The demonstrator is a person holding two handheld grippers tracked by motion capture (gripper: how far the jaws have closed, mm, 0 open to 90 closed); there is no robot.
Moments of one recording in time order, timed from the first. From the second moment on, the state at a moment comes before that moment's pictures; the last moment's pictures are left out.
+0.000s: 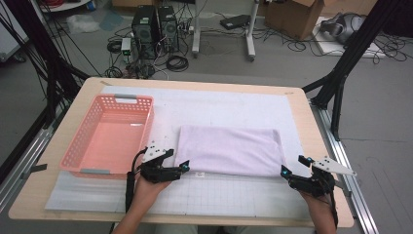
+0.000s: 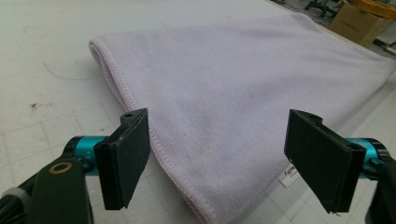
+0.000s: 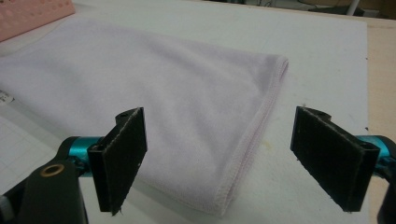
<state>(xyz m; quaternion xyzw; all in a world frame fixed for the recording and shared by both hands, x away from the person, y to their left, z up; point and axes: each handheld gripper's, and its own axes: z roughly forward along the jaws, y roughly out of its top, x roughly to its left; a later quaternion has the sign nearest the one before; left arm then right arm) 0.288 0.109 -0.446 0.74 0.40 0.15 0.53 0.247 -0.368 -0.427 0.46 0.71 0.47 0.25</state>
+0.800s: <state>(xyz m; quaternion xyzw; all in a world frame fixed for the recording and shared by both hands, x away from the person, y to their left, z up) 0.297 0.101 -0.453 0.77 0.45 0.13 0.44 0.253 -0.353 -0.428 0.44 0.73 0.47 0.22</state>
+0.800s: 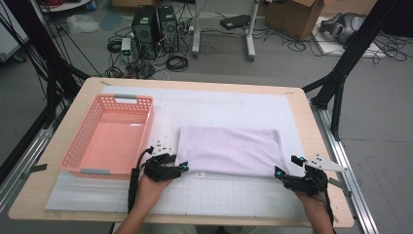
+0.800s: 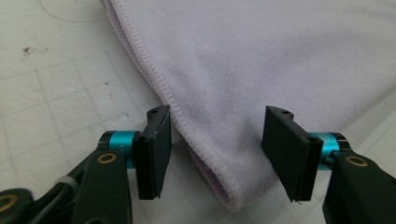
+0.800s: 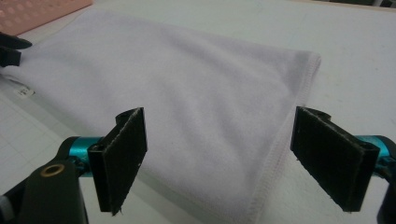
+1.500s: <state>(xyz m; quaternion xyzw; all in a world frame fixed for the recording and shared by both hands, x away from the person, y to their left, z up) 0.293 0.099 -0.453 0.76 0.45 0.10 0.45 0.304 -0.273 -0.420 0.38 0.78 0.47 0.18</state>
